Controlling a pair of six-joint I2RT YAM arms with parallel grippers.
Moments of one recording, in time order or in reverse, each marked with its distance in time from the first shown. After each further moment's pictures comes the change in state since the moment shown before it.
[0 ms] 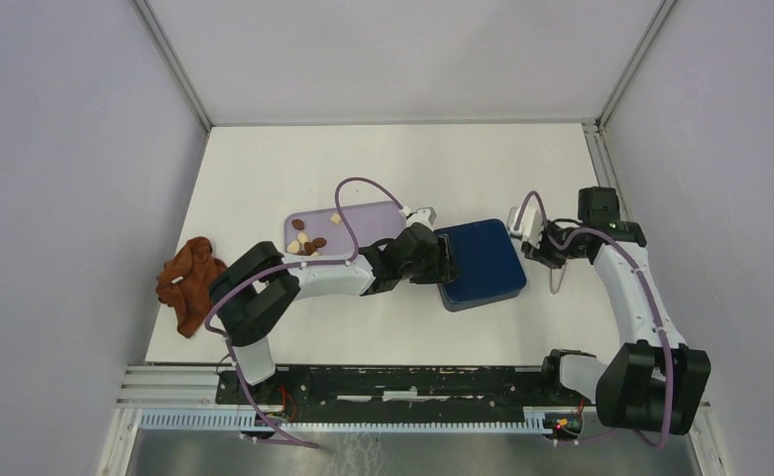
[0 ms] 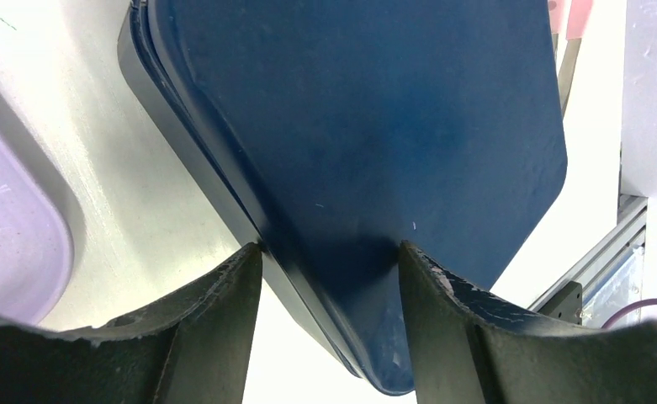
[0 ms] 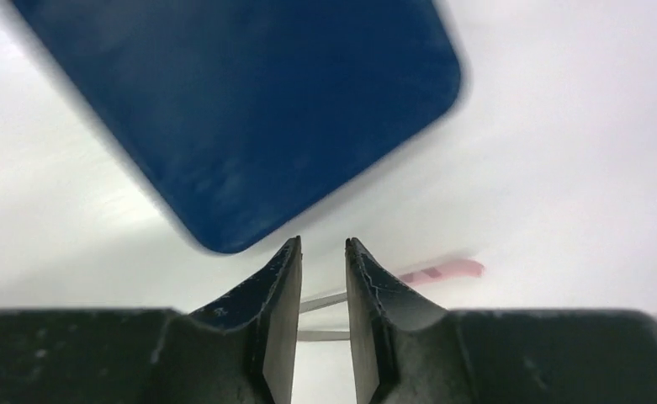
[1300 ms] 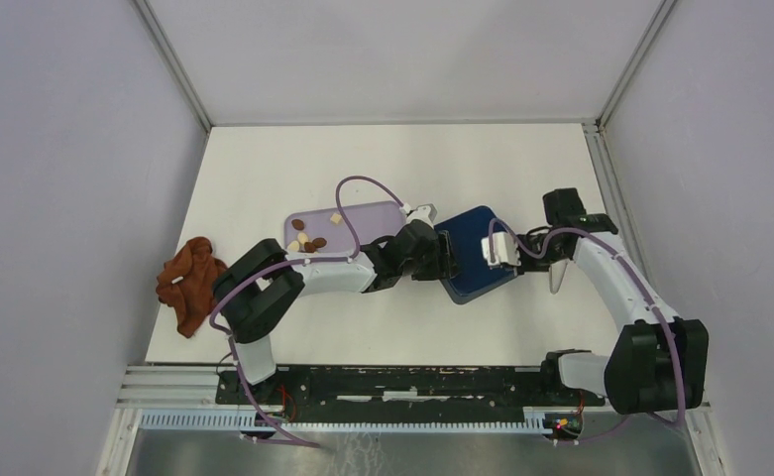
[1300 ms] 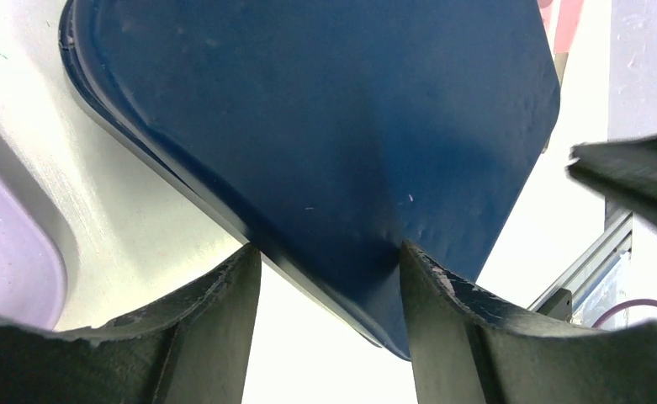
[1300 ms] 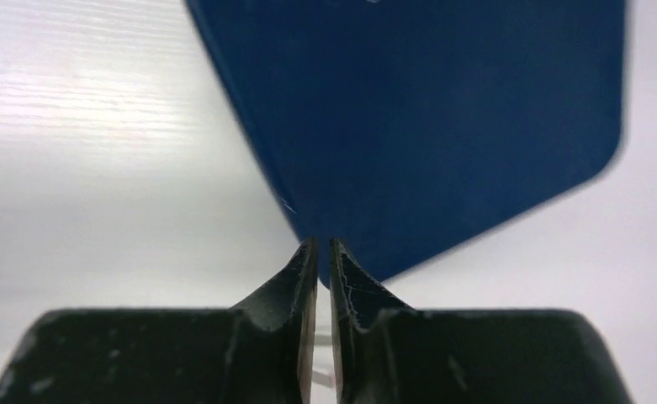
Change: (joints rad) left arm 0.012 0.026 0.012 0.031 0.023 -0.001; right arm 0.209 0.059 -0.051 -0.121 0.095 -0.424
